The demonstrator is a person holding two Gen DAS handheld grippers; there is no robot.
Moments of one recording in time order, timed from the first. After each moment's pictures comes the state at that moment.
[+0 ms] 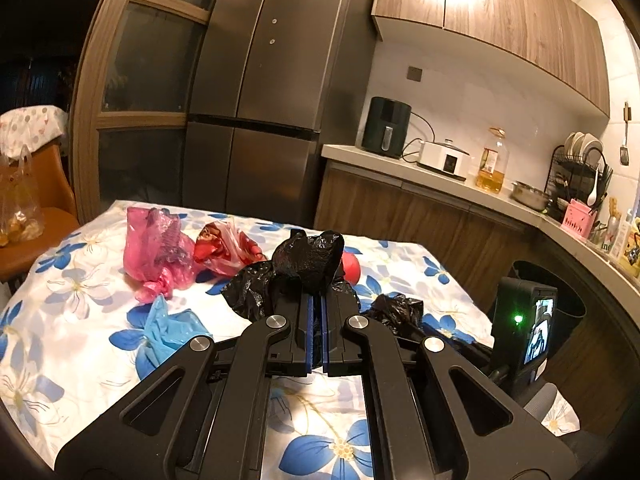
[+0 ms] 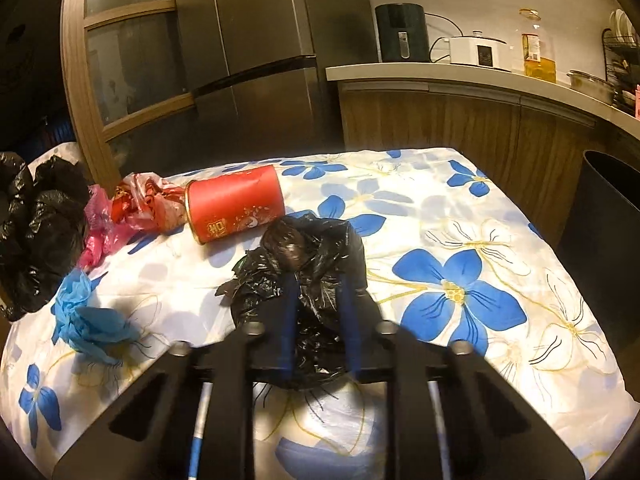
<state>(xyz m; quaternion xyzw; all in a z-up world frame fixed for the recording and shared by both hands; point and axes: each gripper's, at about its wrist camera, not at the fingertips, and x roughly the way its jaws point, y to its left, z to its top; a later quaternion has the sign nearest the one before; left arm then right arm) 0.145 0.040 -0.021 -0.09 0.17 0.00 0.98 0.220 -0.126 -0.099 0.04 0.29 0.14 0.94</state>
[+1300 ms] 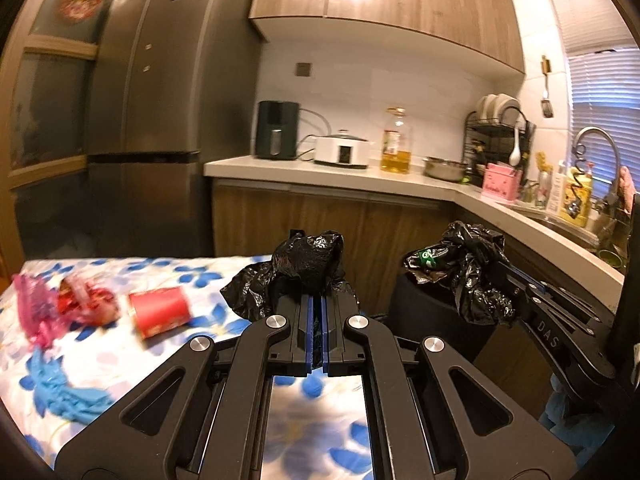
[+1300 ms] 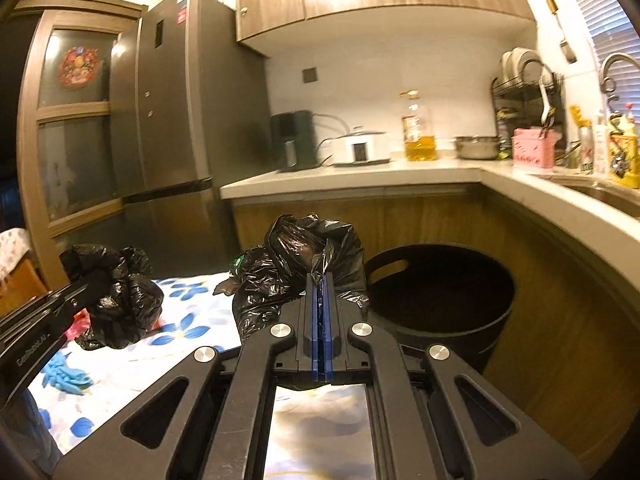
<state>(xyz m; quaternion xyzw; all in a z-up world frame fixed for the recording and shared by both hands) 0.168 -0.131 0.014 -0.02 0.15 -0.15 0.98 0.128 -0.312 0.002 0.07 0.13 -0.03 0.99</state>
